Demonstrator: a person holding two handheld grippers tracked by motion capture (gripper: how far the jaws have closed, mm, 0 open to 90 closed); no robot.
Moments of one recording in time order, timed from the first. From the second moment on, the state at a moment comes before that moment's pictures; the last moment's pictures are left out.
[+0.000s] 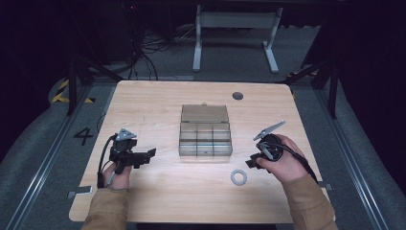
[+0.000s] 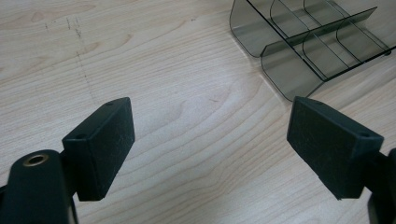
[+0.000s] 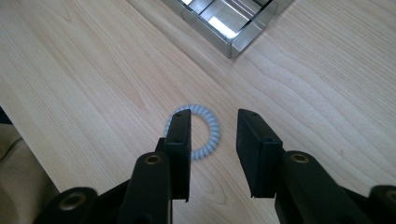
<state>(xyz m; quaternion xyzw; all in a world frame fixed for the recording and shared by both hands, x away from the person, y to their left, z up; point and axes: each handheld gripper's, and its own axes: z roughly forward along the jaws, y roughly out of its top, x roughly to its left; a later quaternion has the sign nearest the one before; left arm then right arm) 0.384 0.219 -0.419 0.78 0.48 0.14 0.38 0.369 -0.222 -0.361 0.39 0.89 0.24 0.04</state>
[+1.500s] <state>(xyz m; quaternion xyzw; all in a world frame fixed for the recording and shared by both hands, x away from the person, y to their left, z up) 0.384 0.219 -0.419 0.78 0.48 0.14 0.39 0.388 -0.202 -0.421 0.39 0.91 0.17 0.02</state>
